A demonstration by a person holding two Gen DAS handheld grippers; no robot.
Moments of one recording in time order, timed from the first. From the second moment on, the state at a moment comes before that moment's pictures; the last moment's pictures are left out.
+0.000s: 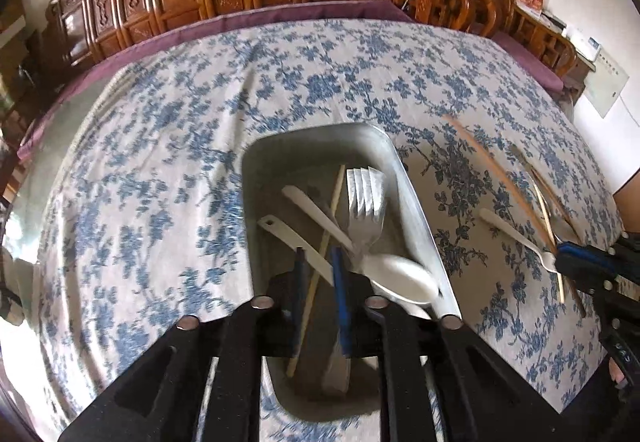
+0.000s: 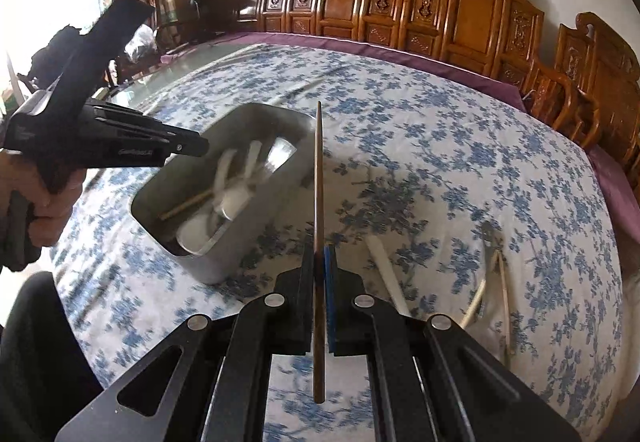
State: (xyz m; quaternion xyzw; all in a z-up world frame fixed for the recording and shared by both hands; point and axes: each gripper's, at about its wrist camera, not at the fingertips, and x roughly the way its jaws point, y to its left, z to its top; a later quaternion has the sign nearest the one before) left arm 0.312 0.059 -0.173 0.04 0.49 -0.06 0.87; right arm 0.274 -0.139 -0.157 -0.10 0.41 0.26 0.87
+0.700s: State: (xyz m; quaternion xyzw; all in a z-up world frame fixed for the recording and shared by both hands) left arm 0.249 0.139 -0.133 -0.03 0.44 -0.03 0.90; right arm 0.286 -0.046 -0.157 -0.06 0.45 0.28 0.85
